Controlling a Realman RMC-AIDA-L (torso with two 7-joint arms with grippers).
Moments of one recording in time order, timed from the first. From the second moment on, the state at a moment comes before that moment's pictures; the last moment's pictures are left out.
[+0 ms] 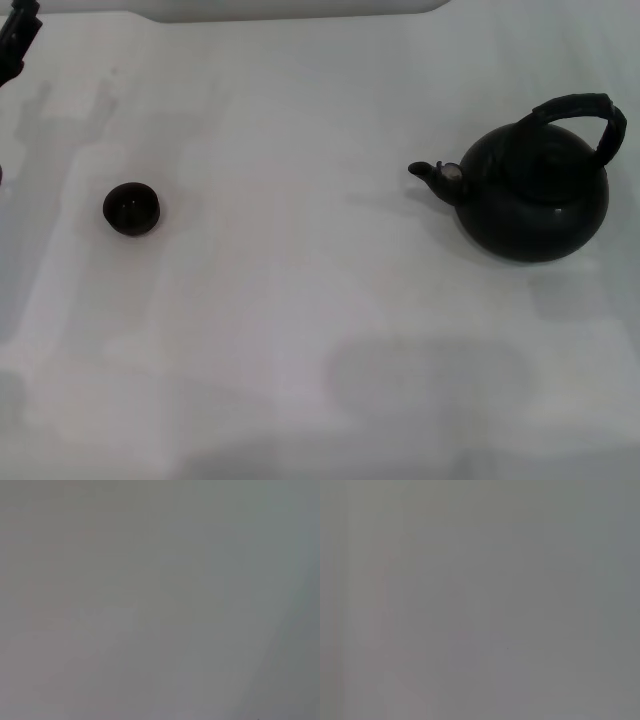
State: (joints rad) left arm -0.44 -2.09 1.29 0.16 -2.93 -1.11 2.41; right arm 0.32 2.03 -1.16 0.01 -0.25 -1.45 0.32
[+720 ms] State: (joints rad) left arm -0.44 -2.08 1.29 0.16 -2.93 -1.12 2.40; right arm 0.32 2.03 -1.16 0.01 -0.25 -1.44 0.32
